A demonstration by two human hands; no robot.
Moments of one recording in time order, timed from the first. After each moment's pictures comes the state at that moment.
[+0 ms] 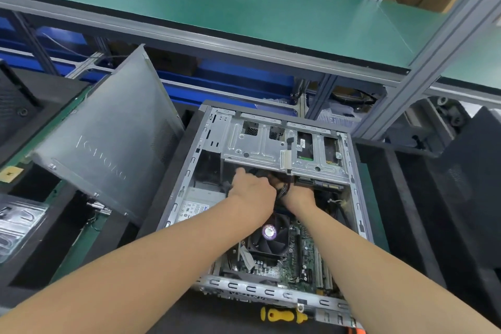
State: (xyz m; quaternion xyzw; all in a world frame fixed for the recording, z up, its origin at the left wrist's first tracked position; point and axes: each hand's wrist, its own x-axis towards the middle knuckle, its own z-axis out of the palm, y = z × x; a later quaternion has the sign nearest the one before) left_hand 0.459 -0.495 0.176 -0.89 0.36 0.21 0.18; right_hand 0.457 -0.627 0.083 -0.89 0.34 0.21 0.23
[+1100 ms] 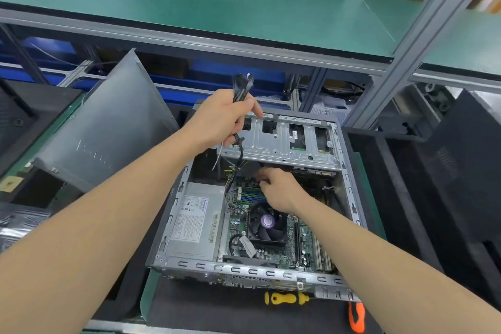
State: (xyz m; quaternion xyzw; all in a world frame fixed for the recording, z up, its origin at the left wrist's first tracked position) left_hand 0.544 -0.437 0.236 -0.78 0.28 0.16 -0.54; right_hand 0.435 -0.601 0.118 -0.93 0.14 0.14 0.32
